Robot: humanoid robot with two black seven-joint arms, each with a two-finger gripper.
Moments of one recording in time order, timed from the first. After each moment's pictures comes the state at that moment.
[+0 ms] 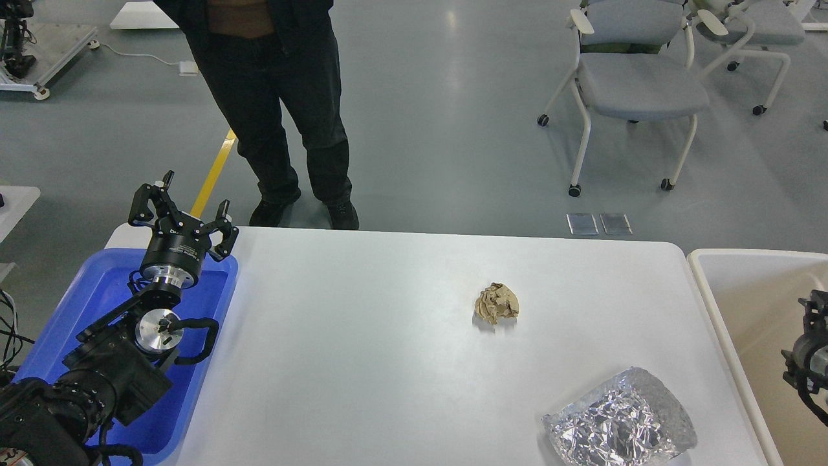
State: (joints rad) left arm -0.72 0.21 -0.75 -0.21 -0.11 -0.59 -0.58; right arm 0.66 -0.46 0.27 0.12 0.11 0.02 0.11
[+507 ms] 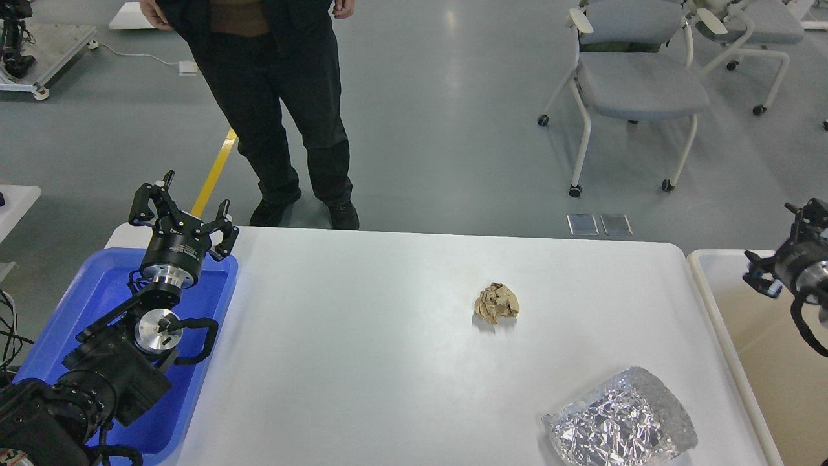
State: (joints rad) left arm -0.72 0.21 -0.75 -0.21 -0.11 -0.59 -0.58; right arm 0.74 -0.59 0.59 0.47 0.11 0.03 0.11
